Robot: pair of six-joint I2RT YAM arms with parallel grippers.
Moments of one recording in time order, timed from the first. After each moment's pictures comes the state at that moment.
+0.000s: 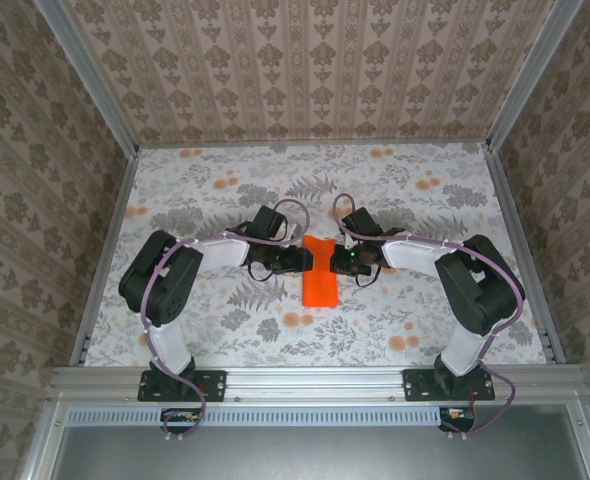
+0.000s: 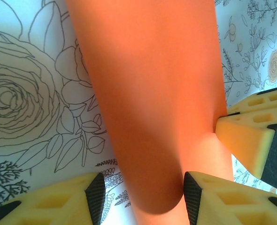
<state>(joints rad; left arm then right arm) -0.63 1.83 0.97 -0.19 0.52 -0.51 0.51 1.74 0.94 -0.30 -0.27 0.62</state>
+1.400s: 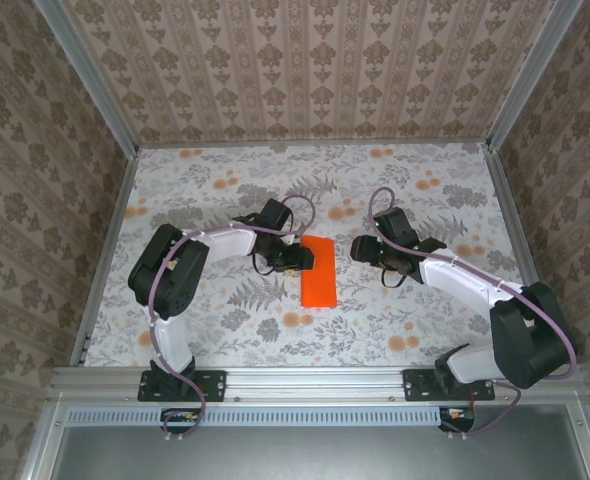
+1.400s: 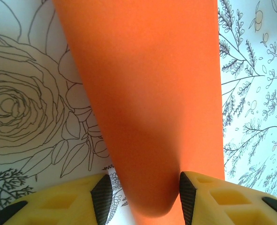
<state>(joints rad) -0.64 1.90 1.12 -0.39 0.50 -0.45 0.42 1.38 0.78 -0.32 0.00 0.62</state>
